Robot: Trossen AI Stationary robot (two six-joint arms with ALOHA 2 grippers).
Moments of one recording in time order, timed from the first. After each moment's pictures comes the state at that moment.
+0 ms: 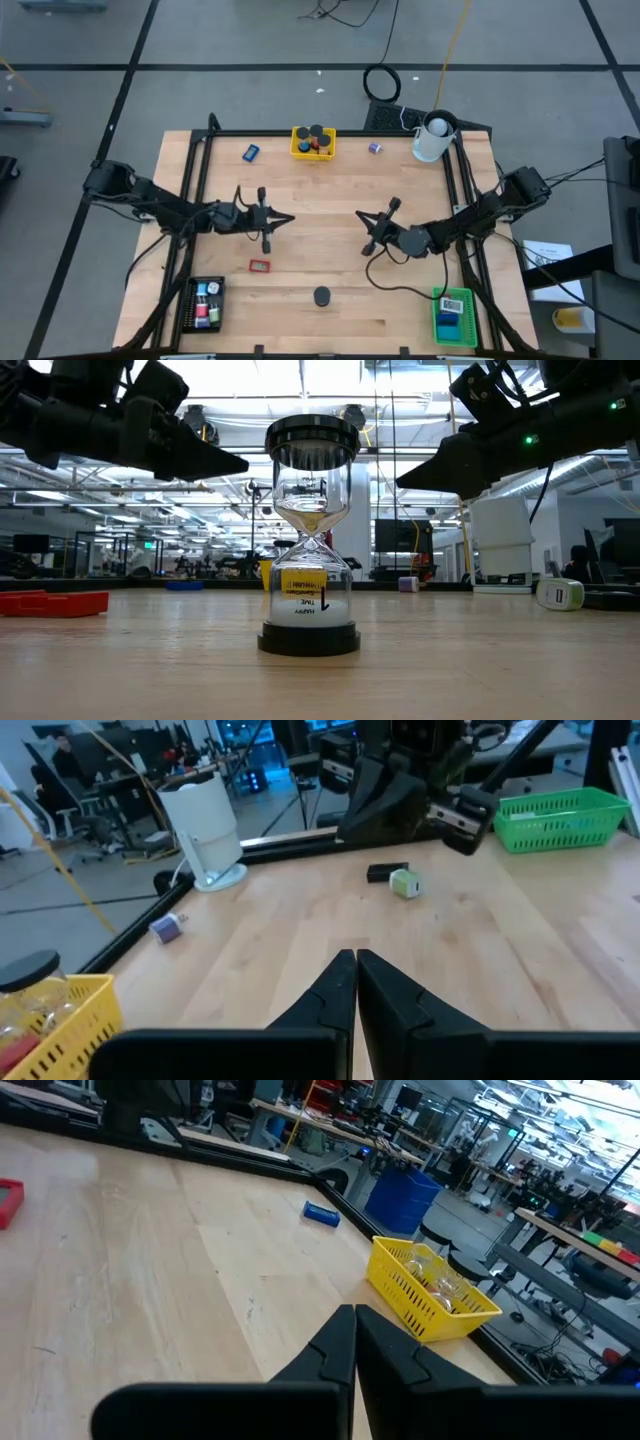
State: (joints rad) left arm -0.17 1.31 0.27 0.92 -0.29 0.16; right arm 0.37 1.56 0.45 0.89 0.96 -0.17
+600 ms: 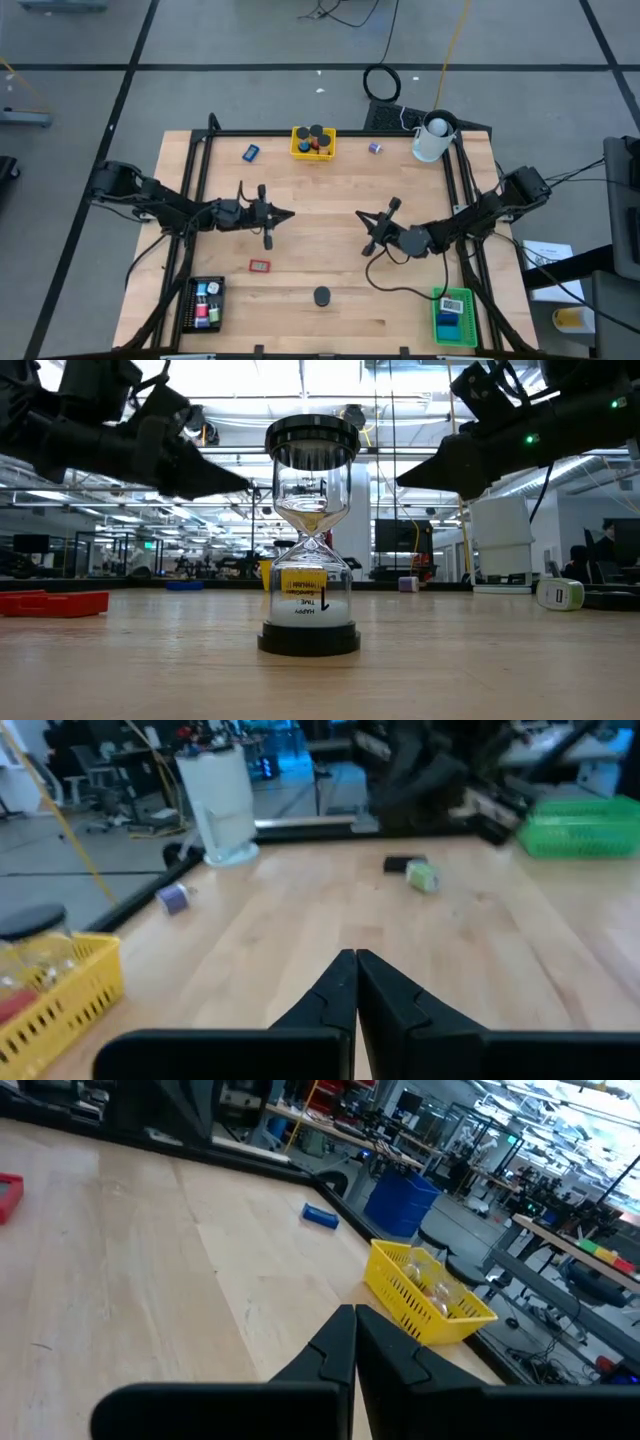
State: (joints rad) left arm -0.10 1.38 0.24 1.01 -0.26 0.07; right arm 0.38 1.55 0.45 0.89 0.96 -0.20
